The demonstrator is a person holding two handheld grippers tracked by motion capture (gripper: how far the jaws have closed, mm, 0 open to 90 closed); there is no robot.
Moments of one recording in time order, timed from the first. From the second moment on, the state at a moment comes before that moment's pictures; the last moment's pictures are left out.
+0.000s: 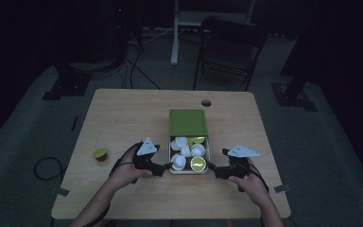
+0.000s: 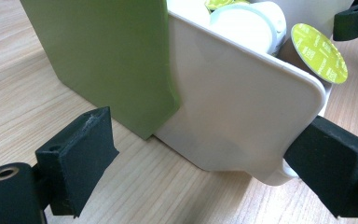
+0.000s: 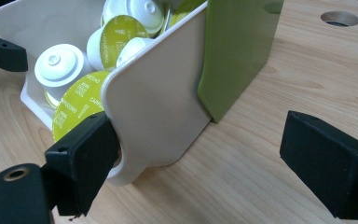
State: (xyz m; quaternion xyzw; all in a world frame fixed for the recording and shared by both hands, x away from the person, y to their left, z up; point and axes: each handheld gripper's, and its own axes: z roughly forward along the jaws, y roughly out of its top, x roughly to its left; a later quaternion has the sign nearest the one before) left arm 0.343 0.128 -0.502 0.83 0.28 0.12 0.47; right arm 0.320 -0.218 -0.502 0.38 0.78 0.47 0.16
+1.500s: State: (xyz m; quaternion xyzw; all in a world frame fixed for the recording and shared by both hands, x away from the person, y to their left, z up) left arm 0.364 0.129 -0.497 0.83 0.29 0.13 0.47; right arm 0.340 -0.216 -0.499 0.40 0.77 0.47 0.17
